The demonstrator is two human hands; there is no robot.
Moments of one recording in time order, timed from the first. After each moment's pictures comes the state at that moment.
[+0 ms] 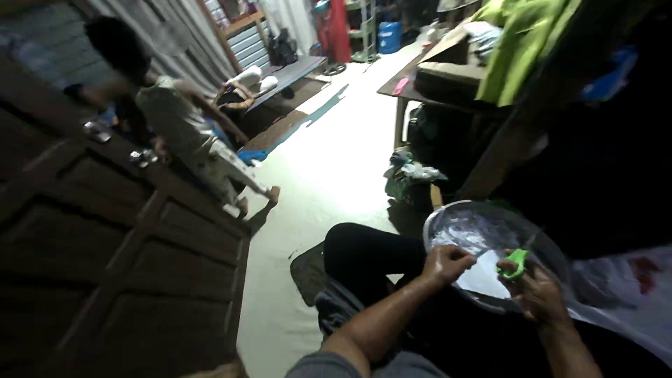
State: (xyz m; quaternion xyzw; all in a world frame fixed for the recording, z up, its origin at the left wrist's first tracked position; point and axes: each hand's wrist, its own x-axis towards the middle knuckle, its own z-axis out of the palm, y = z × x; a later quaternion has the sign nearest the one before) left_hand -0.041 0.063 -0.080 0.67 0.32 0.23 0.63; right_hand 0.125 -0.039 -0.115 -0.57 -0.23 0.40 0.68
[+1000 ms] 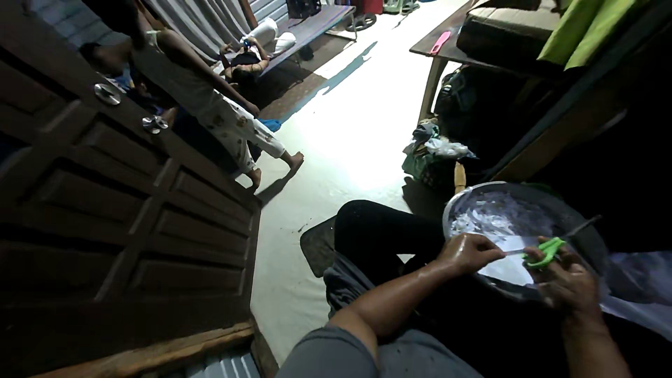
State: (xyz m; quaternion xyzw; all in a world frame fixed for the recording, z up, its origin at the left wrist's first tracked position) left_hand -0.036 0.063 -0.070 0.74 0.31 0.14 0.57; right_hand 0.129 -0.039 -0.106 -0.60 -0.21 0.38 0.67
